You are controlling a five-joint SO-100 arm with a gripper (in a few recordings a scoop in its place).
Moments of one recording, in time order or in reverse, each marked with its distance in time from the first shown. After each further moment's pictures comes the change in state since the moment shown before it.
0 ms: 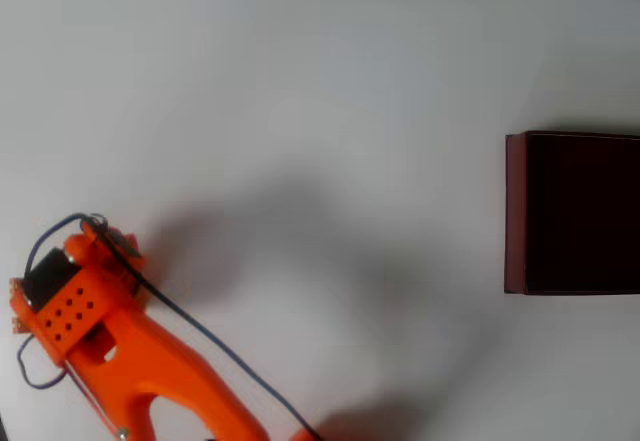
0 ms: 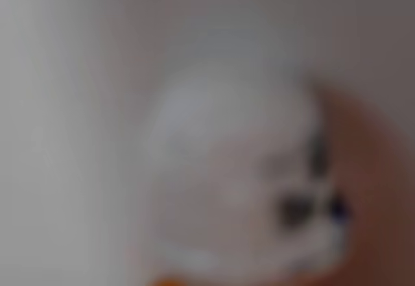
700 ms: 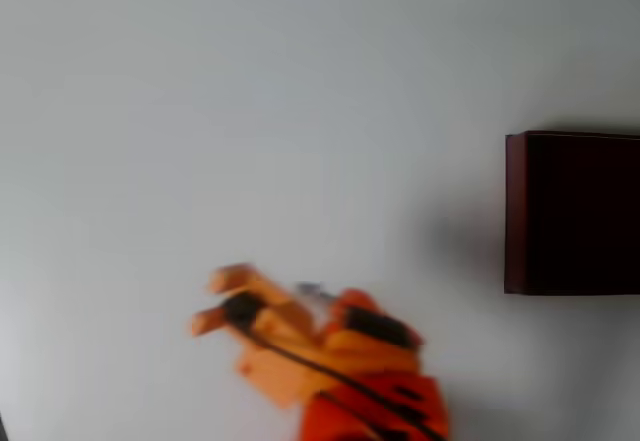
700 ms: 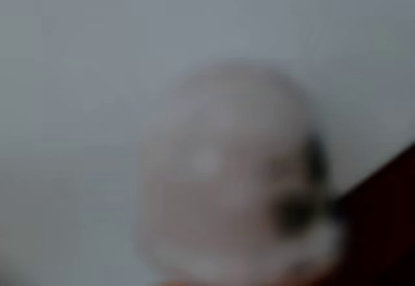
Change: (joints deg) arm 49.3 66.2 20.5 17.5 -15.3
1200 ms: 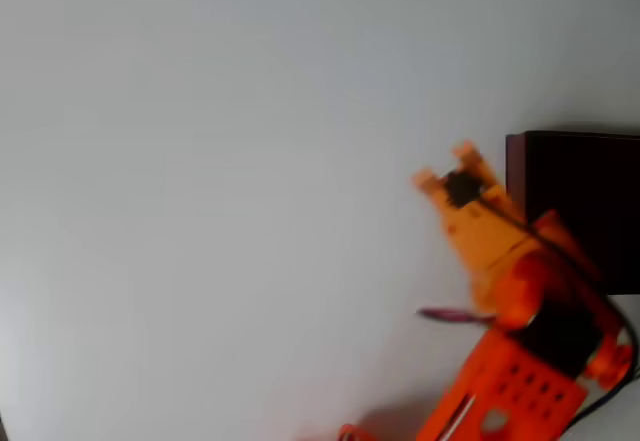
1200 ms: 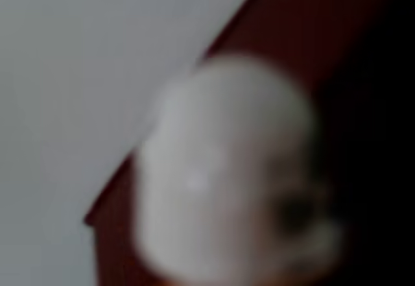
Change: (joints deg) arm 28.9 -39.4 -19.5 -15.5 -2.0
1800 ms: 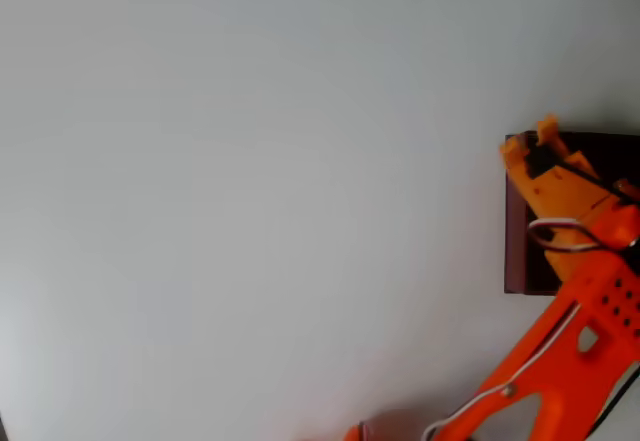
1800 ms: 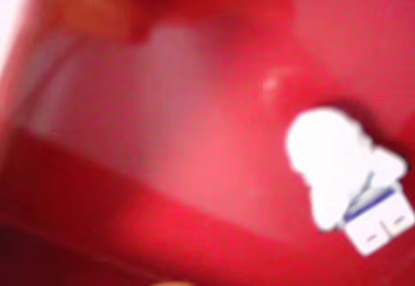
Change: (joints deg) arm 6.2 -22.7 -21.2 4.7 -5.4
